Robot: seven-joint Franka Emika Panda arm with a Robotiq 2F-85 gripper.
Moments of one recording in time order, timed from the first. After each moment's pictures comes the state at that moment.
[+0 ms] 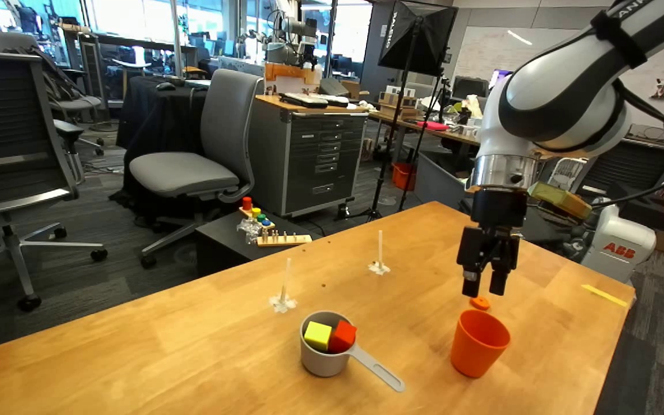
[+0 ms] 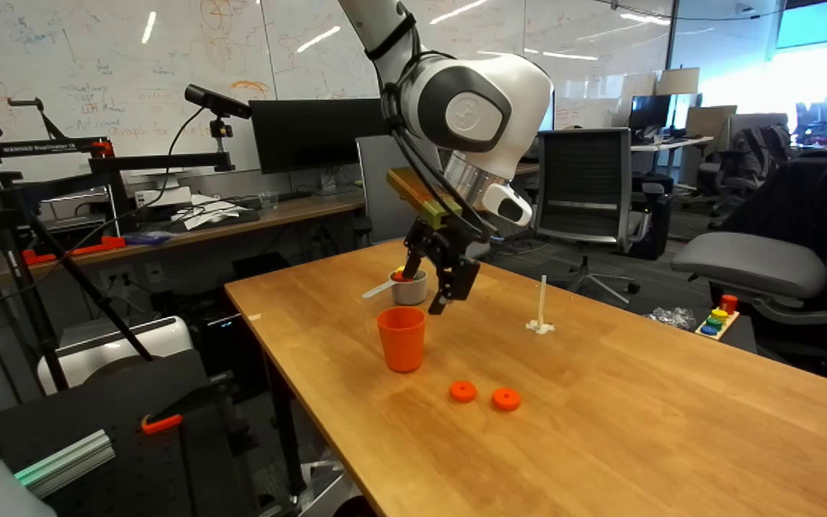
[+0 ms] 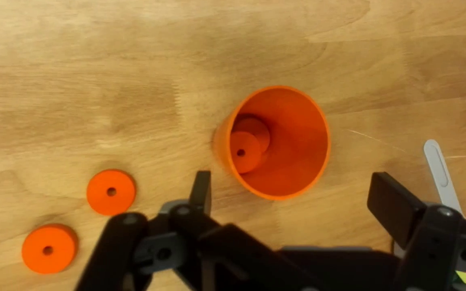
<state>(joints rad) -0.04 0.44 0.10 -2.07 0.33 2.17 -0.12</state>
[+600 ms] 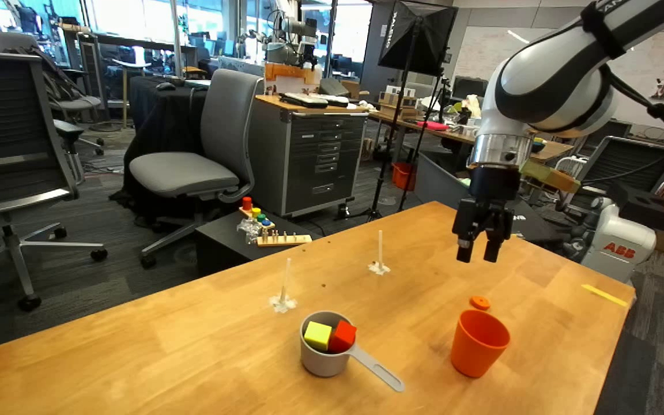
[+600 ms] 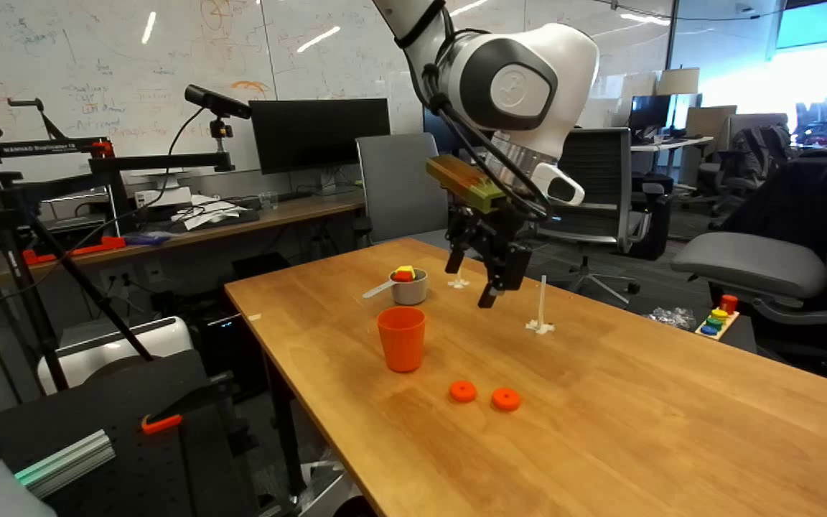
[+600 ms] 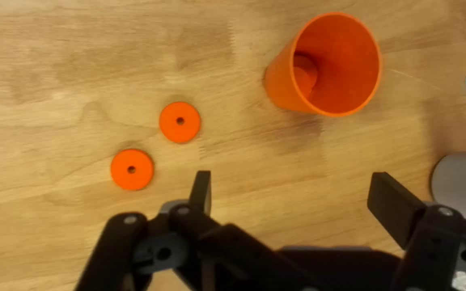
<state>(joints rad) -0.04 0.47 0.02 -1.95 0.27 2.14 -0.10</state>
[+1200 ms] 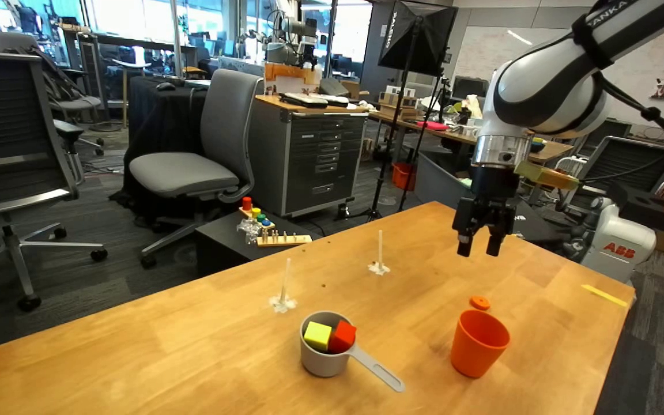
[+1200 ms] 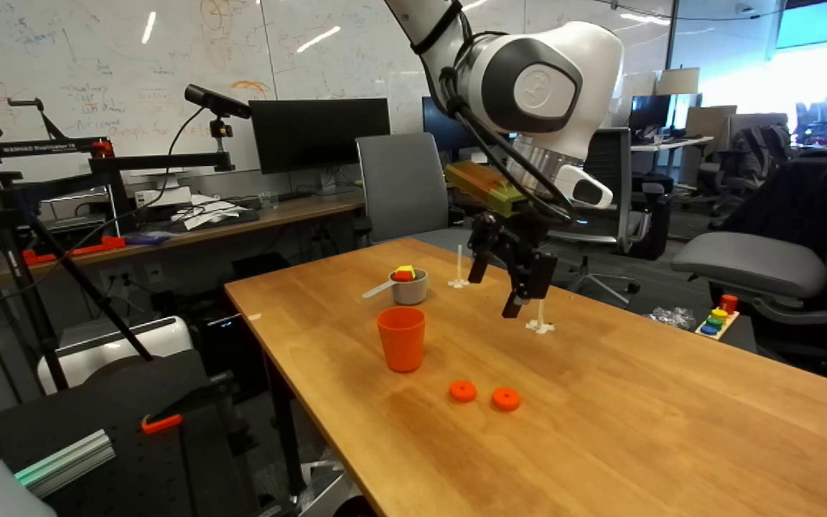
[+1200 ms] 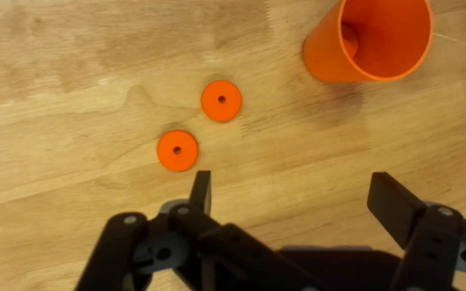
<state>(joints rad) -0.05 0.50 -0.02 -1.91 0.24 2.15 -0.05</state>
